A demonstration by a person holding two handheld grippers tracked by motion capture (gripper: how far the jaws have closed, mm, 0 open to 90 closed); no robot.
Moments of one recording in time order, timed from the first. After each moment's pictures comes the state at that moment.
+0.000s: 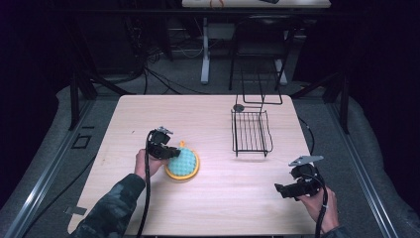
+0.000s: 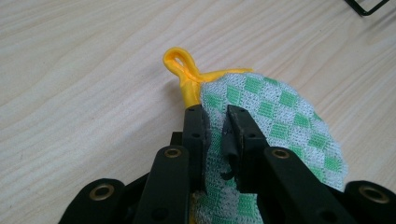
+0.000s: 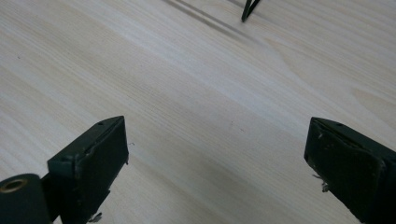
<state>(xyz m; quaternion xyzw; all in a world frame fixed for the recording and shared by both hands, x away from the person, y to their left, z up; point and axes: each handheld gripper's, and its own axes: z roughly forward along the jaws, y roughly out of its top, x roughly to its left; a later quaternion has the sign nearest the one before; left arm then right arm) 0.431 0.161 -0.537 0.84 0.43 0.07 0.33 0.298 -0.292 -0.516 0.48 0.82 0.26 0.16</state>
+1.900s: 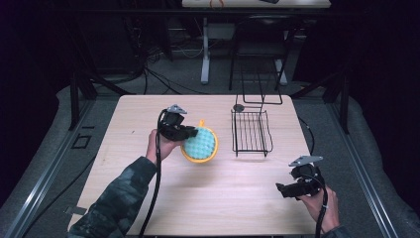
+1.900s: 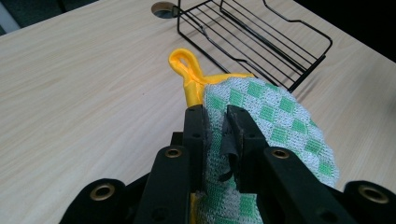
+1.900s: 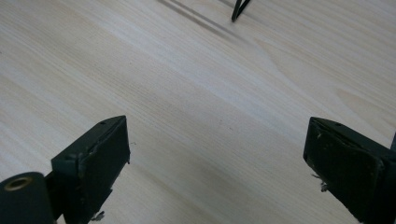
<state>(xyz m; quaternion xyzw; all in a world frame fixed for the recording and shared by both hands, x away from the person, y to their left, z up) 0.444 0.109 -0.460 0.84 0.35 0.09 0.41 0.297 -0.292 -0.514 0.47 0.83 0.25 0.18</state>
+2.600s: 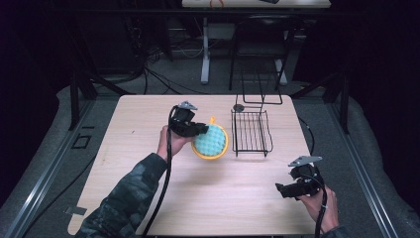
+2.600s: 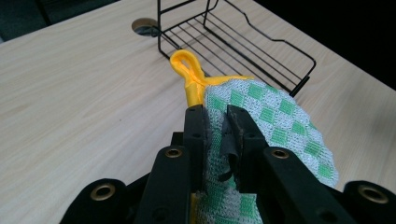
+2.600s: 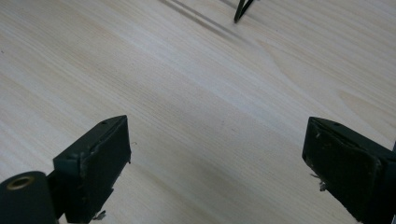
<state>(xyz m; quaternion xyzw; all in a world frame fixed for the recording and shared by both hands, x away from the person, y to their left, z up) 0.455 0.082 -0.457 0.83 0.35 0.07 0.43 0.298 -0.291 -0.515 0.47 0.83 0.25 0.18</state>
